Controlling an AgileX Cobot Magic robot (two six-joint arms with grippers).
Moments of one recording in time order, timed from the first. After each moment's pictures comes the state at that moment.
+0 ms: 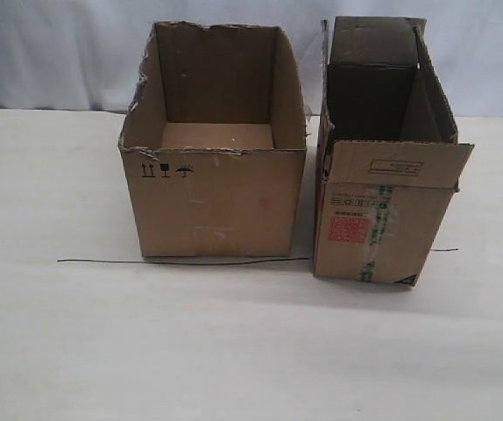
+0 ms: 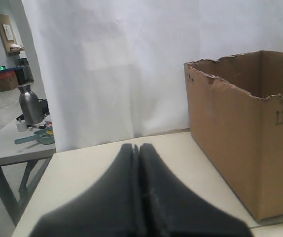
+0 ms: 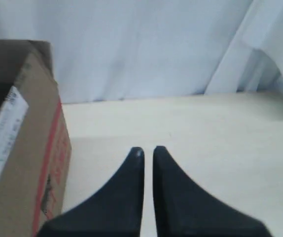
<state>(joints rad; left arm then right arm) -0.09 0.00 0.00 0.12 0.07 0.08 0.22 1.05 -0.86 -0.85 0.50 0.82</state>
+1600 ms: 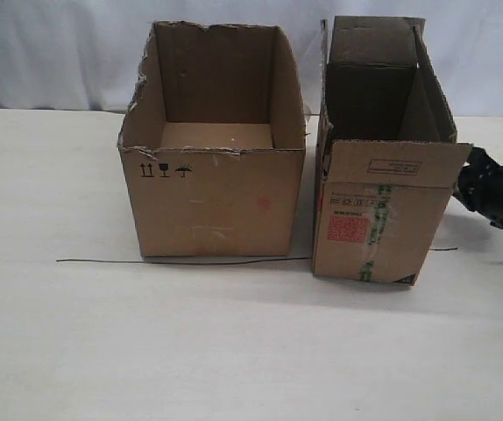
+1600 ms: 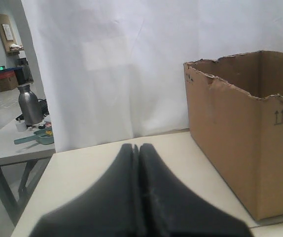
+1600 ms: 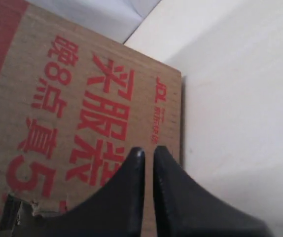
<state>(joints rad) -0.09 0.00 0.00 0.12 0.07 0.08 -0.25 2.23 -1.04 -1.19 -0.99 1.49</state>
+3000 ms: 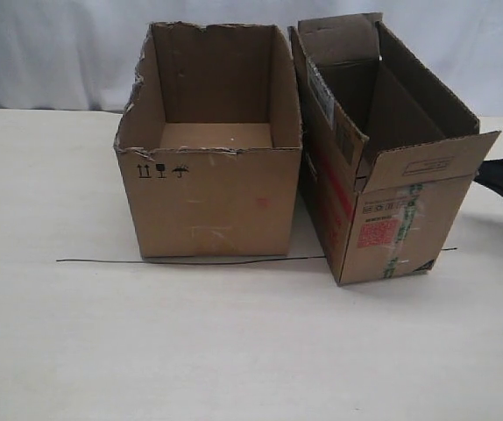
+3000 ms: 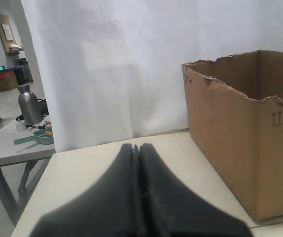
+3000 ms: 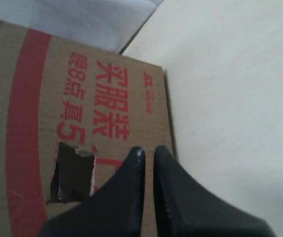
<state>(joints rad) -0.09 0.00 0.00 0.12 0.07 0.08 -0.41 2.25 -1.23 -1.57 -1.15 1.83</state>
